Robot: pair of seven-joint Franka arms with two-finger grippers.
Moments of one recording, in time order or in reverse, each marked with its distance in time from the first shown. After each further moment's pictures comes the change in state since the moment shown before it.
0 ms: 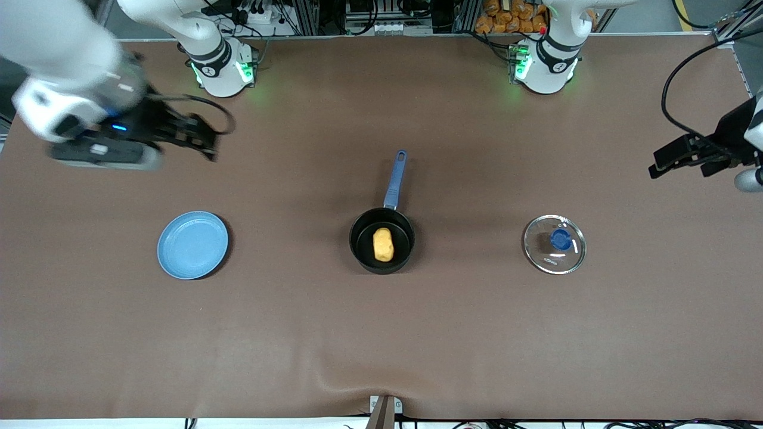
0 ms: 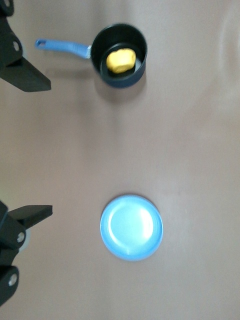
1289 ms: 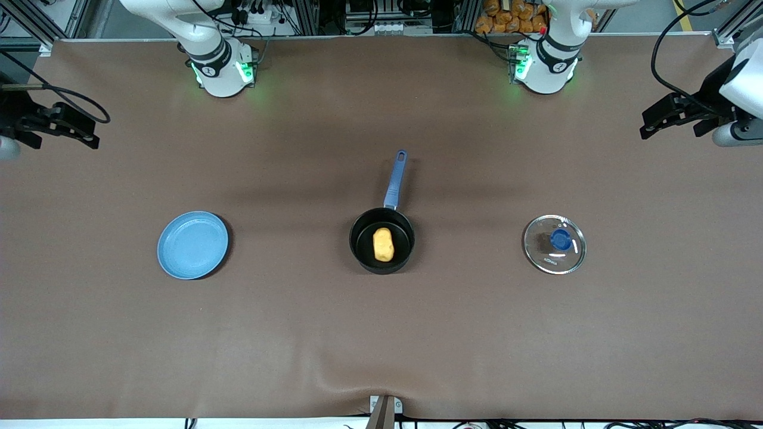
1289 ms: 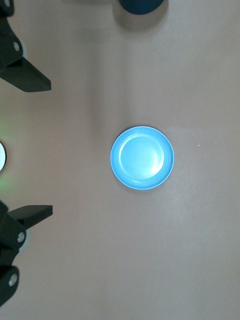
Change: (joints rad) left arm -0.035 -0.152 -0.002 -0.169 0.045 -0.042 -0.023; right arm -0.226 -0.114 0.015 -0.169 -0.092 -0.005 -0.287
